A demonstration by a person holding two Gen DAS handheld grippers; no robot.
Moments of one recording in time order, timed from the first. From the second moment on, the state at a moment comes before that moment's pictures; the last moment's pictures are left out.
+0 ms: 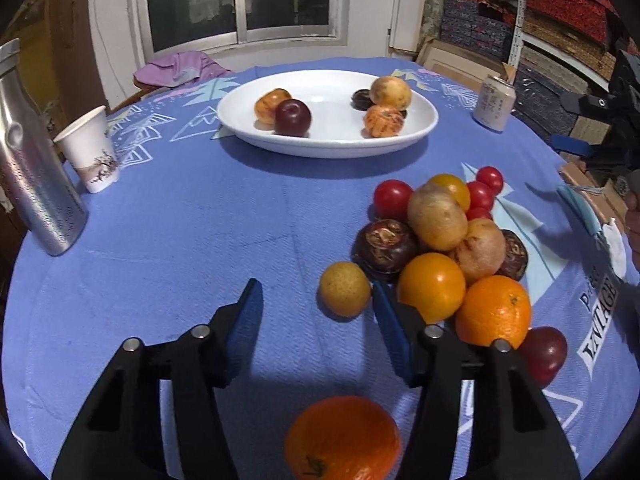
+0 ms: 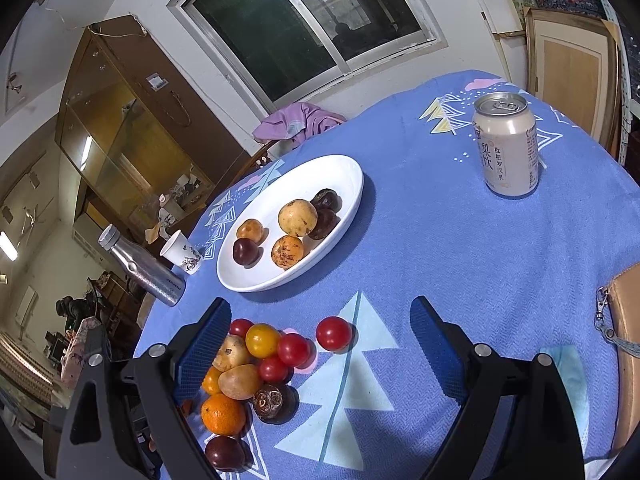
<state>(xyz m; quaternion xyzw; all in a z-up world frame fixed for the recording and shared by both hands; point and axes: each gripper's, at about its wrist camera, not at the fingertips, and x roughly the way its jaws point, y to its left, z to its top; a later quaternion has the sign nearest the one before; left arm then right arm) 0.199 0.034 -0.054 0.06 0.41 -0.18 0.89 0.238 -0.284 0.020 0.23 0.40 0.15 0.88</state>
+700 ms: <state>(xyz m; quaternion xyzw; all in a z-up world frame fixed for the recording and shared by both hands) 0.211 0.026 -0.061 0.05 0.42 -0.18 0.89 0.244 -0.273 0.013 0.21 0.41 0.14 0.87</state>
